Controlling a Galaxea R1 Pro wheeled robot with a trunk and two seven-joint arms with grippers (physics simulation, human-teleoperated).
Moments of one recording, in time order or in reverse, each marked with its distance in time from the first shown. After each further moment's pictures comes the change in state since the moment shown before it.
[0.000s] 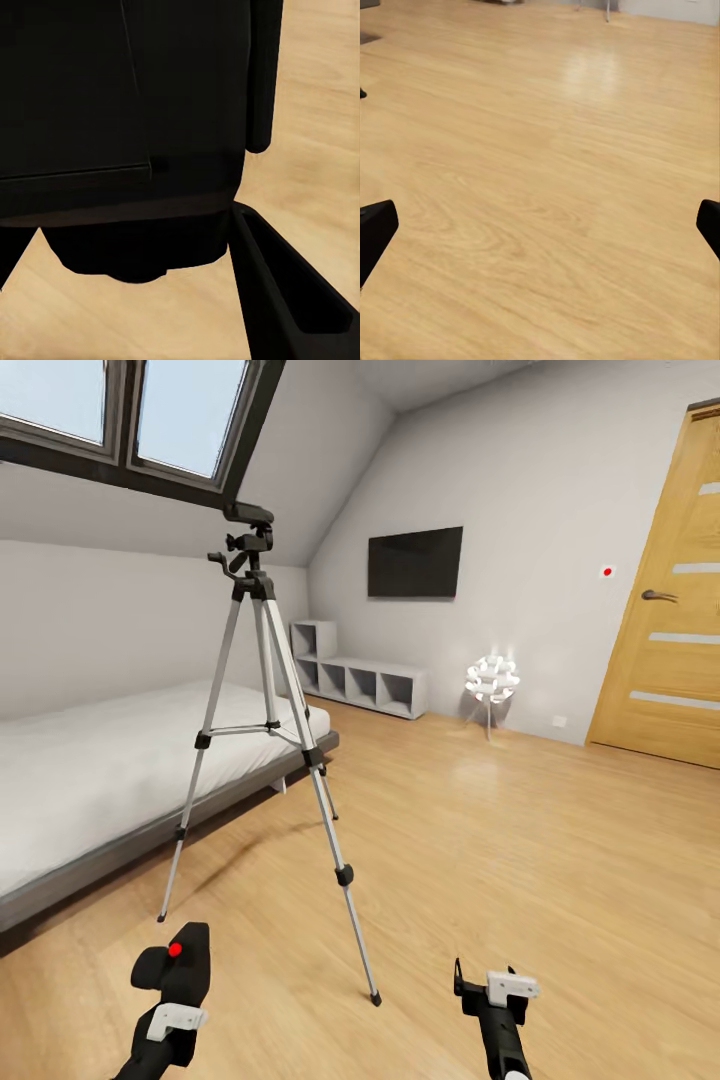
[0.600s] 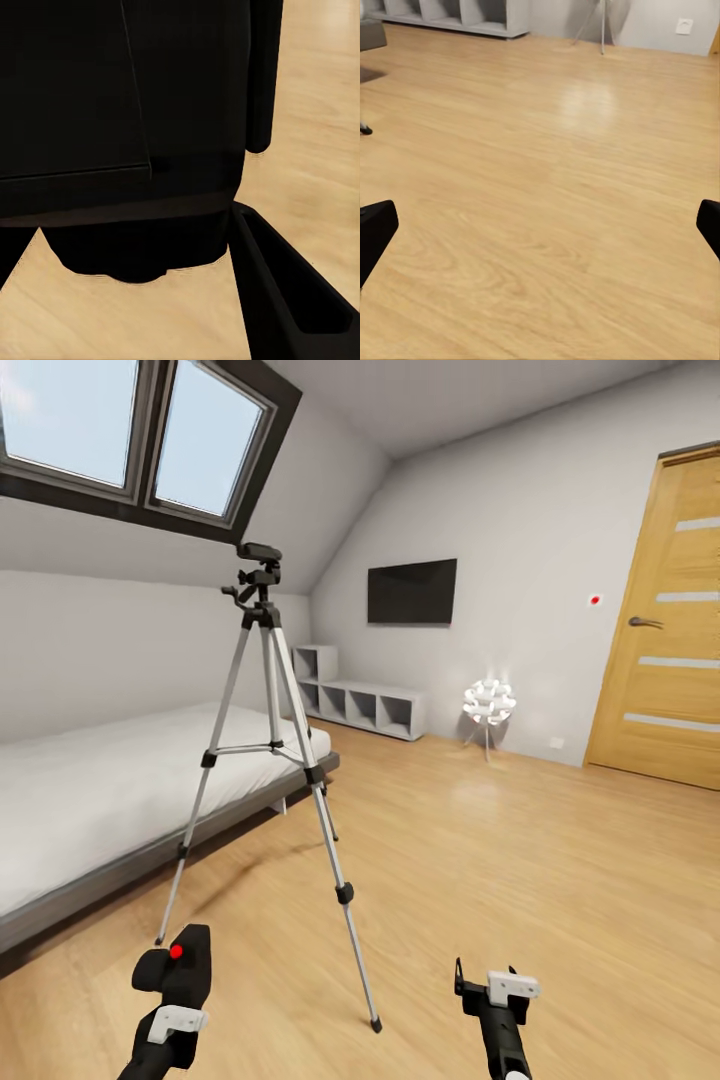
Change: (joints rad) left arm 0.004 -0.005 0.000 0.000 0.000 0.002 0.002; right arm 0.000 -0.001 -0.001 0.000 0.002 -0.004 -0.005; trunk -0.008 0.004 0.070
